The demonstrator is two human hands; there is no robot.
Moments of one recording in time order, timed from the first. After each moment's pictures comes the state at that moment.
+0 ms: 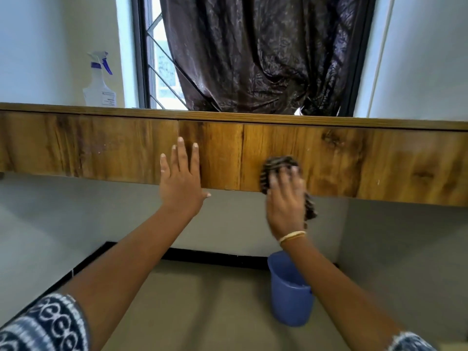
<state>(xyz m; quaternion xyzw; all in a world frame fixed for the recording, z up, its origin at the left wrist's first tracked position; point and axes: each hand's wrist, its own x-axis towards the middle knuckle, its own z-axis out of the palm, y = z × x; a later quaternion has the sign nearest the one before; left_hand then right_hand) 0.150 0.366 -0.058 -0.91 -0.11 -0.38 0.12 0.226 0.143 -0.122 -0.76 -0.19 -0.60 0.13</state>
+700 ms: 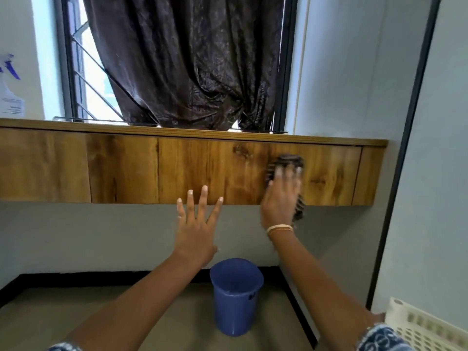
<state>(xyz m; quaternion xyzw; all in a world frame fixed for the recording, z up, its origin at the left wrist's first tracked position) 0.155 0.177 -0.111 -0.95 0.04 -0.29 0.12 0.221 -0.011 -0.075 -0.78 -0.03 -0.59 0.22</state>
